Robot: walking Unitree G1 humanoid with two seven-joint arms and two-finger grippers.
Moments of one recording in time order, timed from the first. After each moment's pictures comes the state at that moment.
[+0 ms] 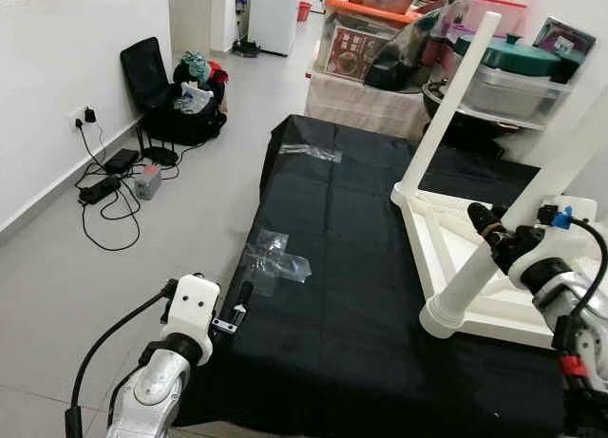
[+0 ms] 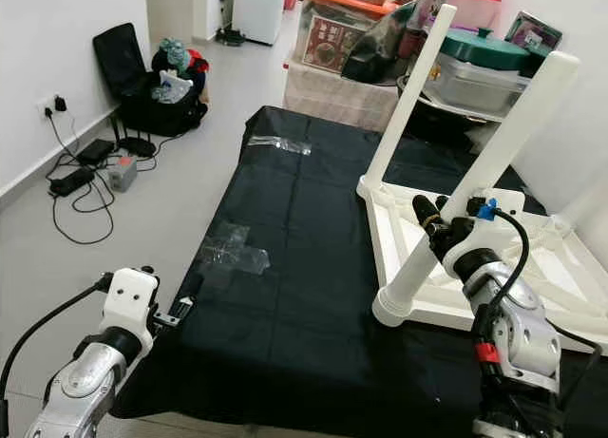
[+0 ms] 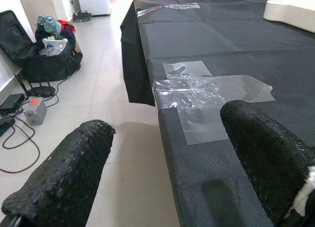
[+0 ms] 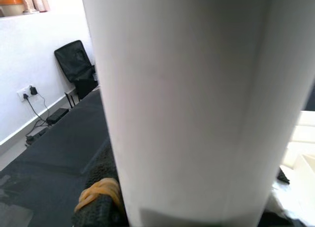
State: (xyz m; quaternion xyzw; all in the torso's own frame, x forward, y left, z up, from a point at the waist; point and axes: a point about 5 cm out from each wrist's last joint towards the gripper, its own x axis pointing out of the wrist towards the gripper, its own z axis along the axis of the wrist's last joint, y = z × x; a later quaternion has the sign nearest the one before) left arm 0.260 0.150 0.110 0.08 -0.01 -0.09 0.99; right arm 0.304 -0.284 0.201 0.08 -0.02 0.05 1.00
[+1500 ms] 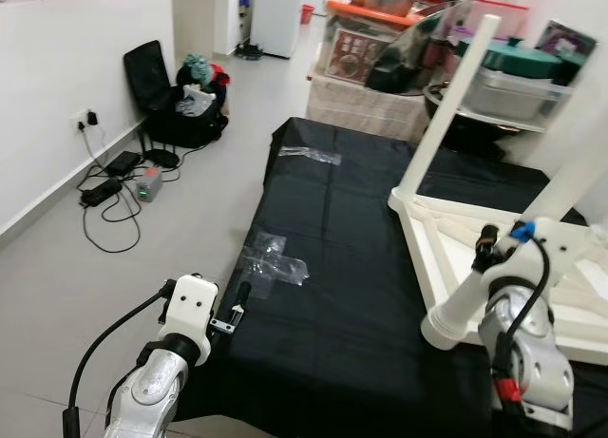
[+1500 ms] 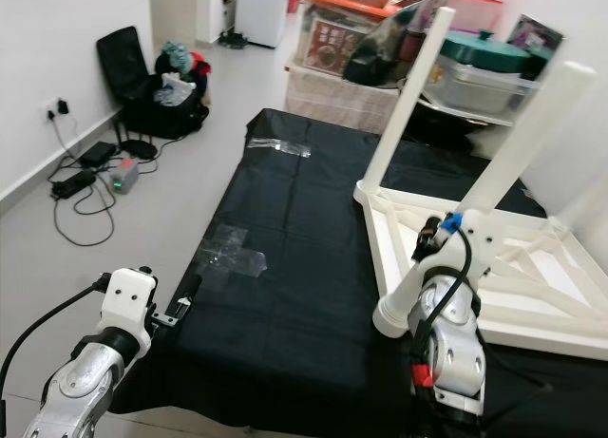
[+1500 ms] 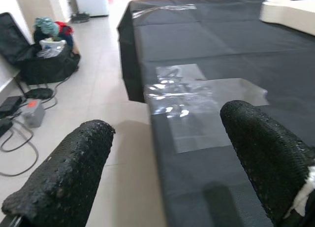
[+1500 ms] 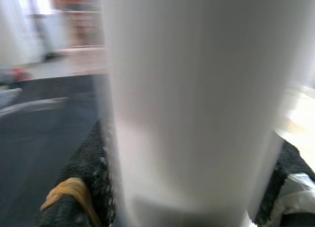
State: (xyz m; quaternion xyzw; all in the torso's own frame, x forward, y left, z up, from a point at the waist) left arm 0.260 0.153 0.109 0.08 0.00 -0.09 0.99; right arm 0.301 -0.244 0.197 0.07 -0.04 -0.15 0.99
